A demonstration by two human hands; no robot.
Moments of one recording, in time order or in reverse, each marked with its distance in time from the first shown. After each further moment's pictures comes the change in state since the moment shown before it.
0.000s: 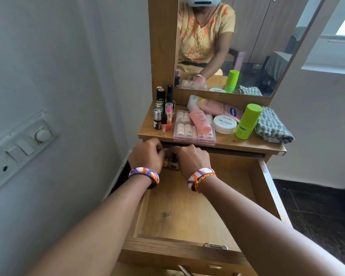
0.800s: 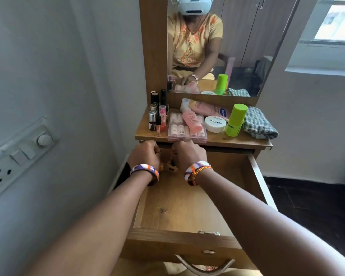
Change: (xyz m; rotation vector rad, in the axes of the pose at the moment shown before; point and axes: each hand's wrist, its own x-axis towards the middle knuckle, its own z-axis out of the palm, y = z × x) left_hand -0.007 0.012 -0.007 0.017 -0.079 -0.073; right_hand -0.006 -0.006 -0.023 0.091 -0.033 0.182
